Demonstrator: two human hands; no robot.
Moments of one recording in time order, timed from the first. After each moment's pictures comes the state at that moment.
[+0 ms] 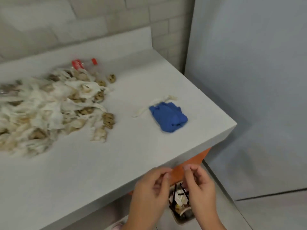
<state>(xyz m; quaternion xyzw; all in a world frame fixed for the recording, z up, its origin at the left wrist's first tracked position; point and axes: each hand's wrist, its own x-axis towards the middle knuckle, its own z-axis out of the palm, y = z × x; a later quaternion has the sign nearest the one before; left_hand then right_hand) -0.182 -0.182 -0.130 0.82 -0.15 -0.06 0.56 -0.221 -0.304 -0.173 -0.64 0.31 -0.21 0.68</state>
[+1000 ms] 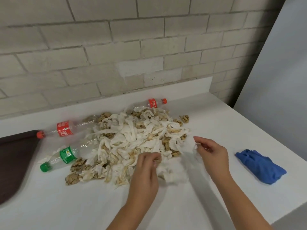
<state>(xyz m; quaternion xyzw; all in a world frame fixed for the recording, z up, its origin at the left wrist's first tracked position) 0.021 0.064 -0.065 0.83 -0.24 0.14 0.48 0.013 -0.148 -0.055 -0.75 0.19 -0.25 0.59</state>
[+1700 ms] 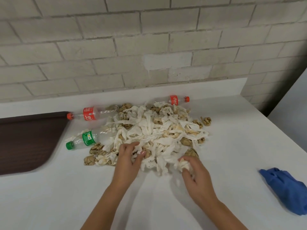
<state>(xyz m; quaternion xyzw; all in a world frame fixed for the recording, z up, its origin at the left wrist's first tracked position) 0.061 0.117 -0.078 0.89 -0.02 0.09 0.44 0.004 -0.096 -0.085 -0.85 -0.04 -0.14 0.51</state>
